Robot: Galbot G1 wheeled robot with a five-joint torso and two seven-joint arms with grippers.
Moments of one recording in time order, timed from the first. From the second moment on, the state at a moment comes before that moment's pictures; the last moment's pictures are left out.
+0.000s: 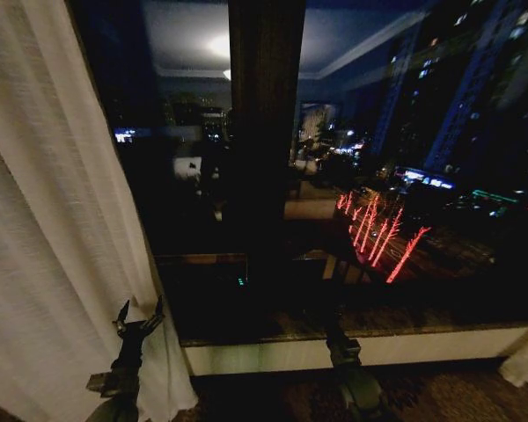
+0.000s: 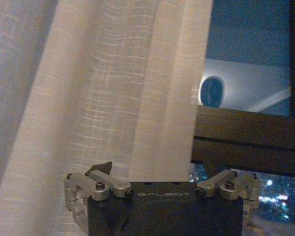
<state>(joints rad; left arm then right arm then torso) 1.51 -1.31 -0.69 -1.87 -0.44 -0.37 0.02 -1.31 1.27 0.40 1.75 0.13 0.21 0.13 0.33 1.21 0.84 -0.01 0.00</state>
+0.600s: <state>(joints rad) 1.51 -1.31 -0.69 -1.87 -0.44 -0.37 0.02 -1.31 1.27 0.40 1.75 0.13 0.21 0.13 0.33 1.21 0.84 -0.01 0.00</state>
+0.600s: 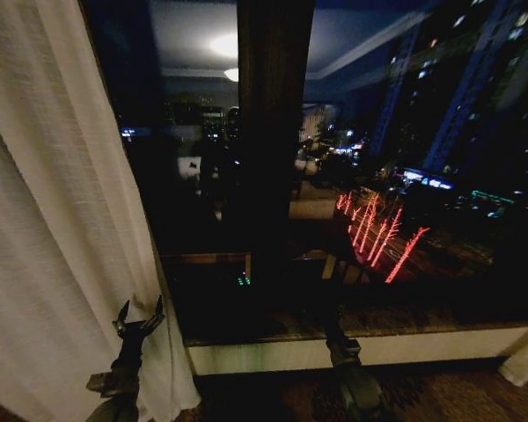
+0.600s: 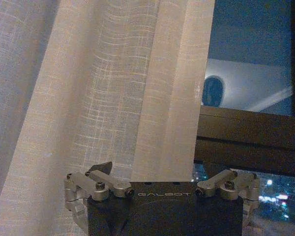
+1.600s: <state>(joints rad) 1.51 -1.31 -0.69 -1.87 -0.44 -0.37 0.02 -1.31 1.27 0.40 1.75 0.13 0.21 0.13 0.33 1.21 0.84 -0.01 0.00</state>
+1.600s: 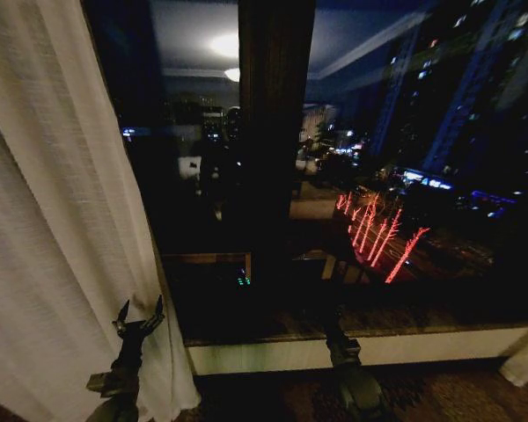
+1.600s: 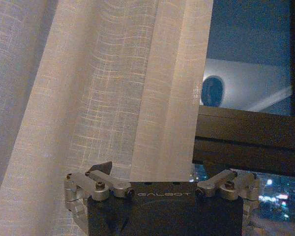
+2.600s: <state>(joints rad) 1.45 -1.31 -0.64 -1.93 -0.41 -0.16 -0.06 -1.31 1.27 0.40 1.75 0.13 0.21 0.13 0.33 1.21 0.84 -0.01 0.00</state>
